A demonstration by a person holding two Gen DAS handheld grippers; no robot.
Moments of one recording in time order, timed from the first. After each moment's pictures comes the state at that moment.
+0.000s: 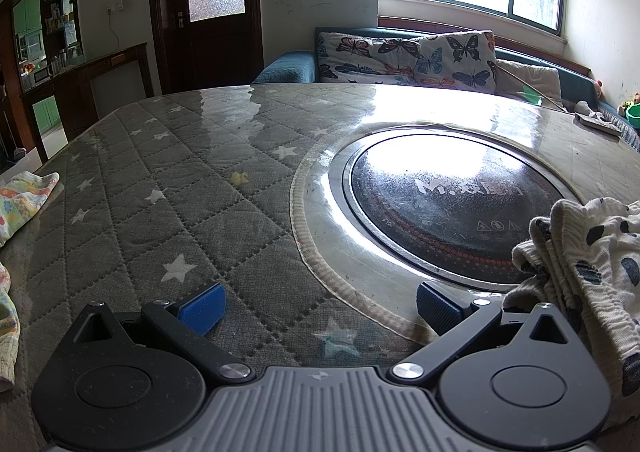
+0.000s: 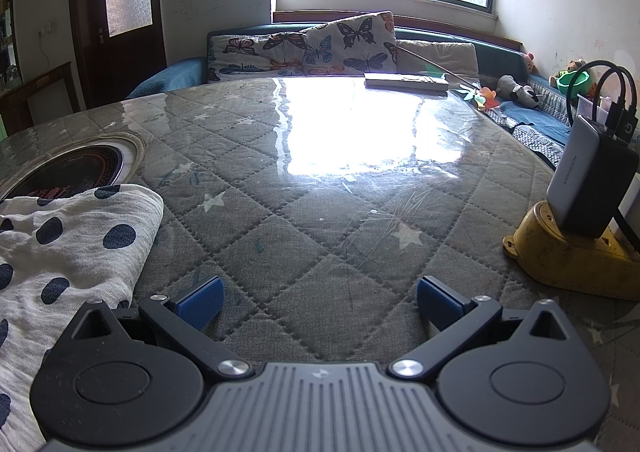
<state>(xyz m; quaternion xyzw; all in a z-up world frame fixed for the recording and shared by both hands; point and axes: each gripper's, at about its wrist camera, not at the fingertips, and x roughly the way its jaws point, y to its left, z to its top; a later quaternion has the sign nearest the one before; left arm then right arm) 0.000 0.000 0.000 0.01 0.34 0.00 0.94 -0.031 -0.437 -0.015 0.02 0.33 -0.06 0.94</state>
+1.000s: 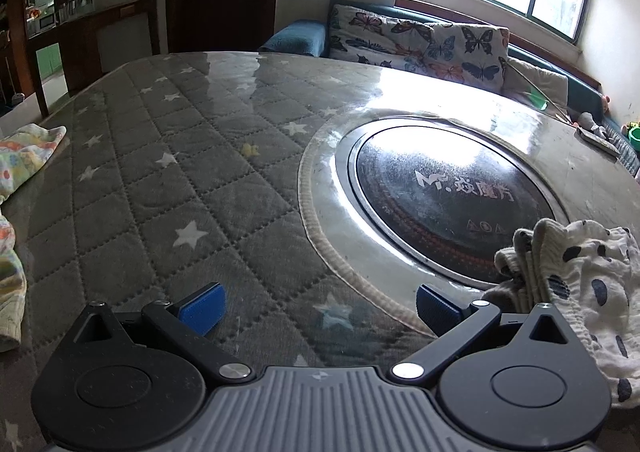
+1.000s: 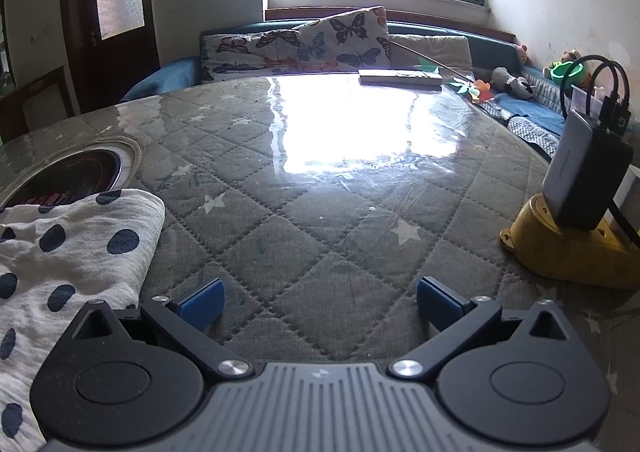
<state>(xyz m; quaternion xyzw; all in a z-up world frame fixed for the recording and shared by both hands) -0.006 0.010 0.018 -0.05 0.39 0.01 0.92 -0.033 -0.434 -0.011 0.03 0.34 -0.07 0.94</state>
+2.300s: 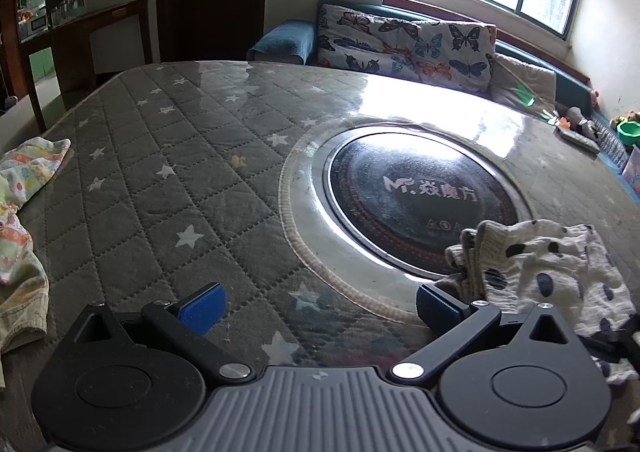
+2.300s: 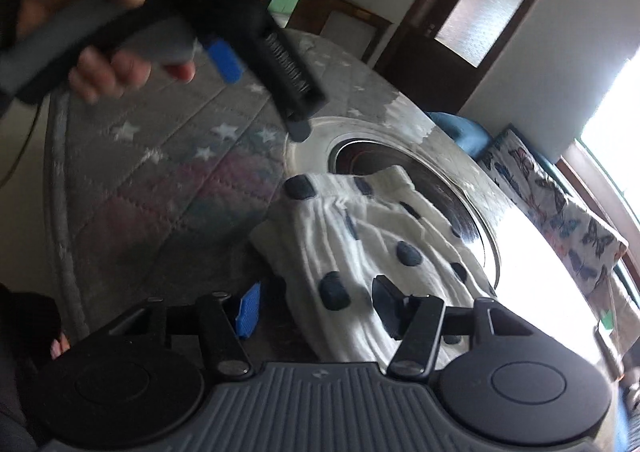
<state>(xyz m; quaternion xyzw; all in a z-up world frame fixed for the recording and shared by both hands) -0.028 0.001 0.054 -0.06 0.40 -0.02 0.92 -0.123 -0.179 0.007 -0.36 0.25 0.29 0.85</state>
